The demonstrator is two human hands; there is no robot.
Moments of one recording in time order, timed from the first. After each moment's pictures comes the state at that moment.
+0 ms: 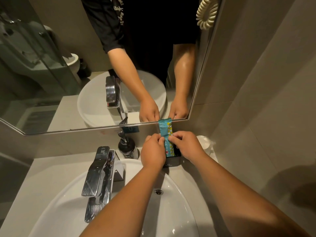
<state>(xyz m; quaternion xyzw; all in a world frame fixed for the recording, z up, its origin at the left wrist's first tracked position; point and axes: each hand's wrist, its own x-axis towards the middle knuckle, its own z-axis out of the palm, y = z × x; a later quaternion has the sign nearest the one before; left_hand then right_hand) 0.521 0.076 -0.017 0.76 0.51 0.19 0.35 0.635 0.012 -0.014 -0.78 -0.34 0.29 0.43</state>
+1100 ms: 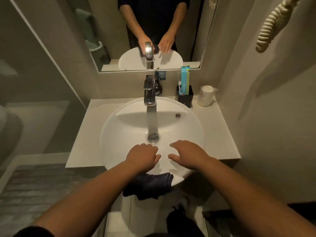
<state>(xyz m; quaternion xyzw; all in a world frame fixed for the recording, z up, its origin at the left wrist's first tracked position) 0.201 -0.103 -0.008 0.96 0.27 -0.09 0.05 0.359 -0.215 0.017 -0.78 -0.58 0.24 0.02</state>
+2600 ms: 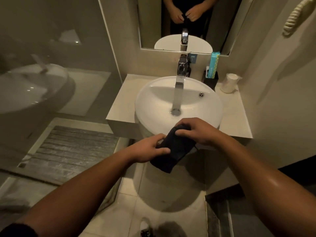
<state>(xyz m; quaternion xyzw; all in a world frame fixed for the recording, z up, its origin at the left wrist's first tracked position) 0.047 -0.219 0.051 0.79 0.31 -0.02 0.53 0.262 -0.284 0.091 -0.65 -0.63 0.35 0.21</state>
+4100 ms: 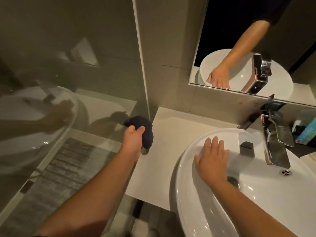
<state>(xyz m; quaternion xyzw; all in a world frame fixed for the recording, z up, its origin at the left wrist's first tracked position) 0.039 0.204 -0.031 0.34 0.60 0.40 0.61 0.252 0.066 -0.075 -0.86 -0.51 0.07 0.00</state>
